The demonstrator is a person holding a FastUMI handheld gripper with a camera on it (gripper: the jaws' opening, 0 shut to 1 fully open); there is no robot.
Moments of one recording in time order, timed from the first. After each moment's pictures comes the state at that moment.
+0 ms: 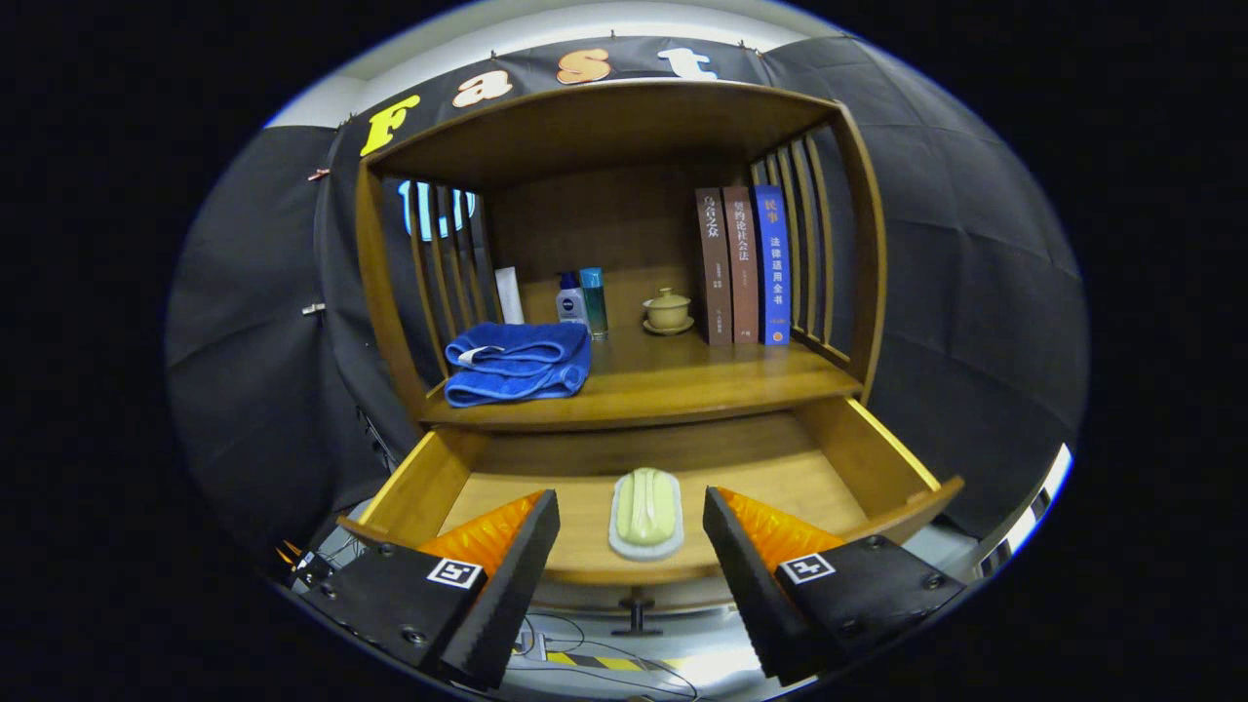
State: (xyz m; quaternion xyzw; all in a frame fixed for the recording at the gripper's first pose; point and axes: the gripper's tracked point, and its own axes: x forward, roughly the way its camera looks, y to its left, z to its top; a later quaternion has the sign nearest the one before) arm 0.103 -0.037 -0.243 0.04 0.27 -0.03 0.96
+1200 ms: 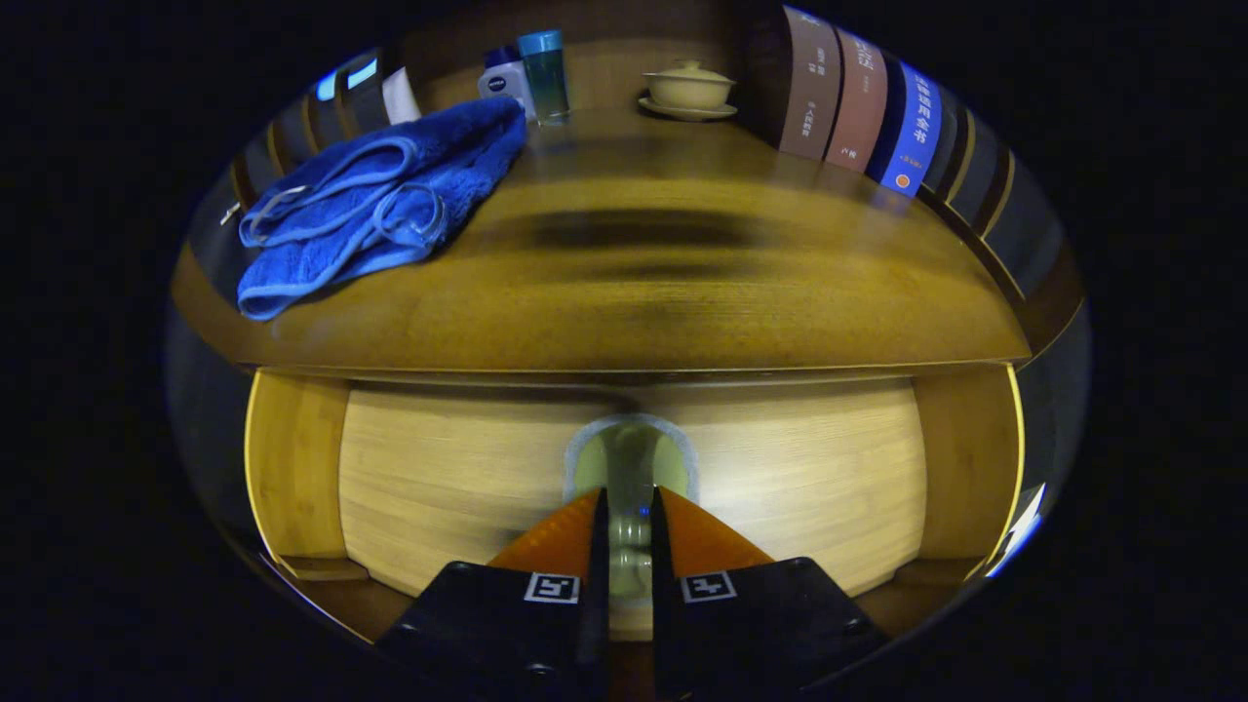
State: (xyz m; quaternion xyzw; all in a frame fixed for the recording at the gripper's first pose) arm 0.174 -0.050 -0.395 0.00 0.57 -0.04 0.82
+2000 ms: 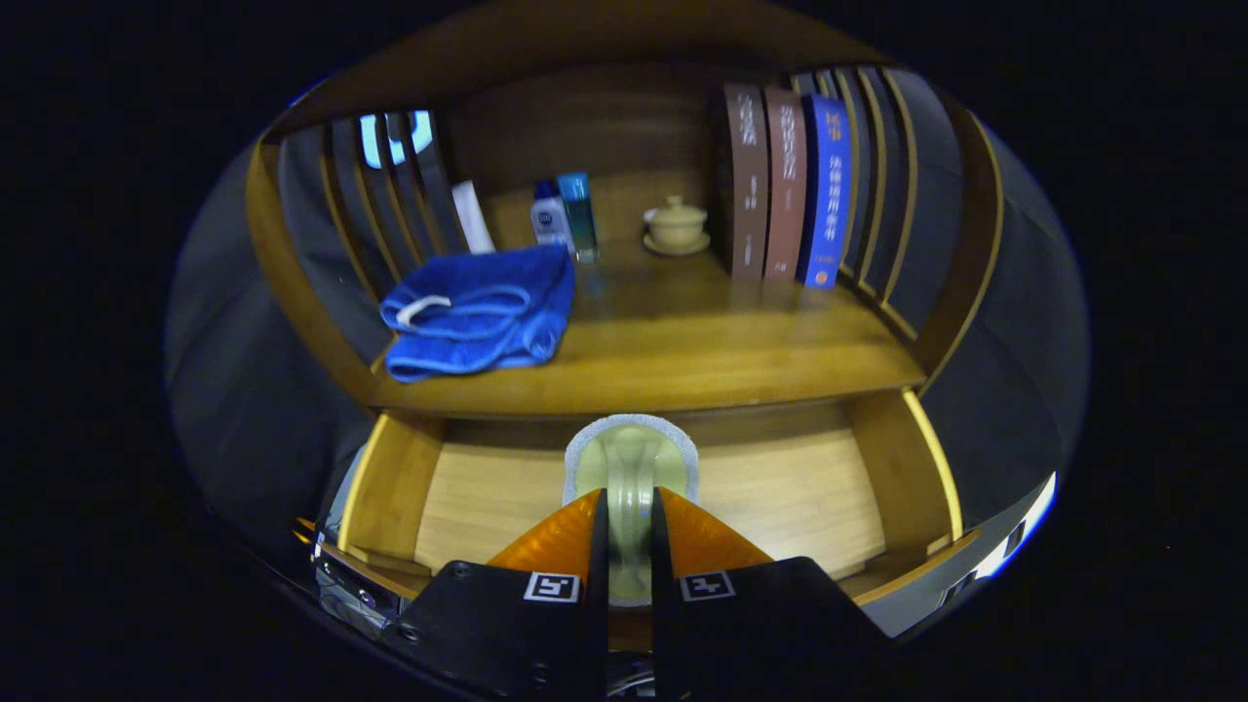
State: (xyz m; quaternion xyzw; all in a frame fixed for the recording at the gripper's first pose) arm 0.164 -0.041 -0.245 0.04 0.38 -0.02 0.93
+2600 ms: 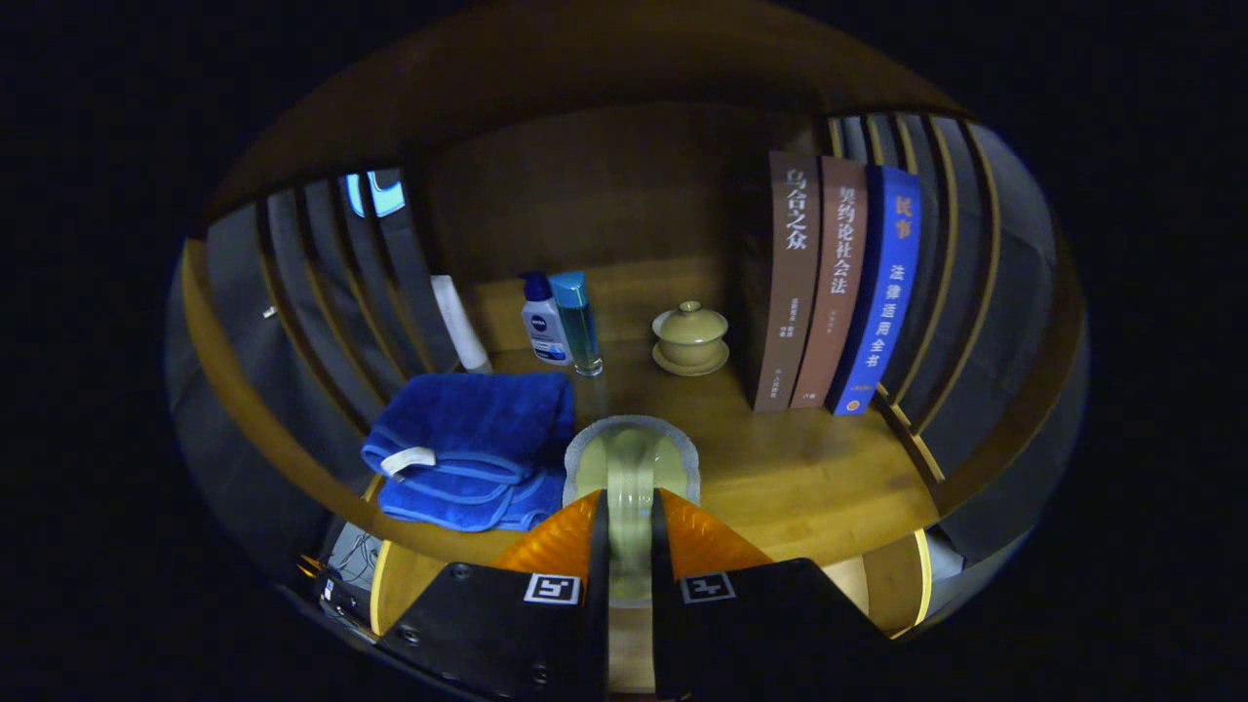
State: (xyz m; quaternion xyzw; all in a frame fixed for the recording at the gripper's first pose) arm 0.306 -0.050 -0.237 0.04 0.37 -0.02 0.93
